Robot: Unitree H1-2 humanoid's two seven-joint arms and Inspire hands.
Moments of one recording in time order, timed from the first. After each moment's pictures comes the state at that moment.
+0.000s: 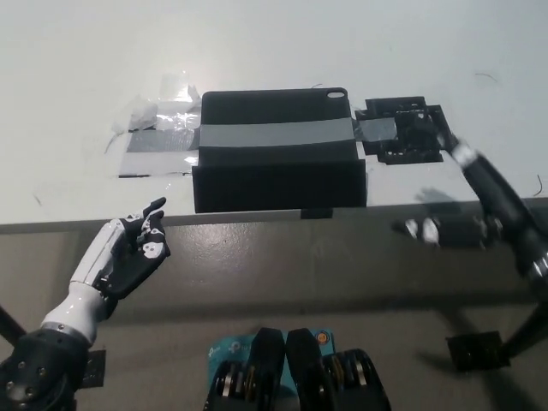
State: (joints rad) left_arm -0.21 0.26 0.01 -0.24 -0.07 0.42 -0.13; right_arm -0.47 -0.37 0.20 -0.24 -0.21 0.27 0.23
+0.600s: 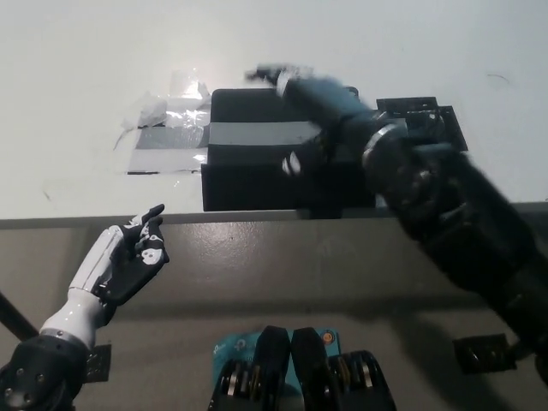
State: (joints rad) left_arm -0.19 0.26 0.01 -0.26 -0.07 0.43 -0.13; right_arm -0.96 -0.24 0.64 0.32 -0.48 0.30 0.32
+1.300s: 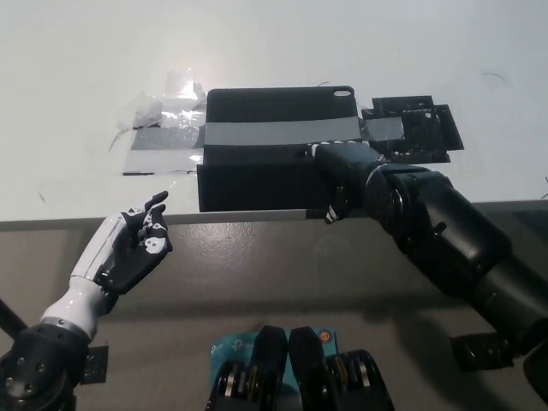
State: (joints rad) left_arm -0.23 0.26 0.00 -0.27 -0.06 0.43 -0.14; right_arm -0.96 -0.22 0.68 0.58 -0.59 0.35 0.39
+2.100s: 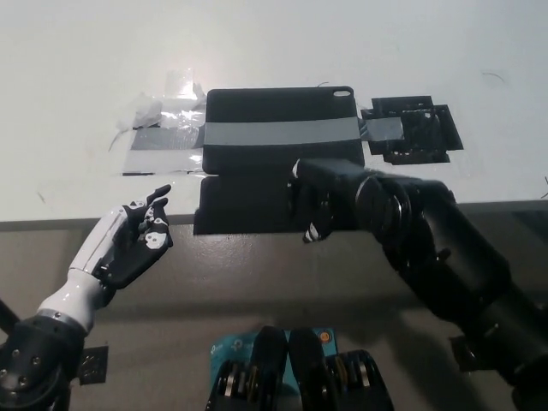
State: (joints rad) left_arm -0.25 0.28 0.00 -0.27 -0.06 0.43 -0.18; right_arm -0.83 -0.17 0.53 0.25 -0.73 0.46 0.71
